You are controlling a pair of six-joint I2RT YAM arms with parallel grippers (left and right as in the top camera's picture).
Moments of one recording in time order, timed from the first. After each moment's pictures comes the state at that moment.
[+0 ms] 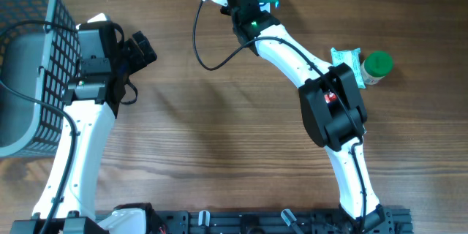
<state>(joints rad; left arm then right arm) 0.03 1.38 1.07 -0.49 -0.08 -0.43 0.53 2.37 1.91 0.02 0.35 -0.97</state>
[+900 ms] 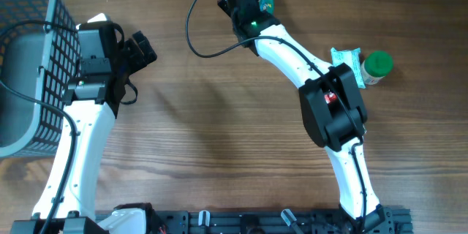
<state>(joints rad) 0.03 1.38 1.07 -0.49 -0.08 -0.43 0.52 2.36 1.91 -0.01 0.40 -0.46</state>
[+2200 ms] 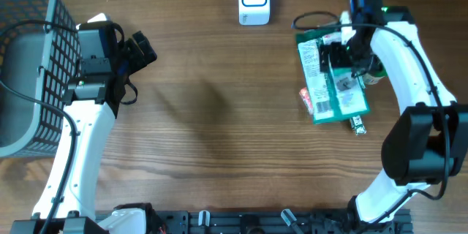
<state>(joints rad) 0.03 1.38 1.07 -0.49 -0.08 -0.43 0.03 1.90 1.61 -1.16 0.03 0.02</state>
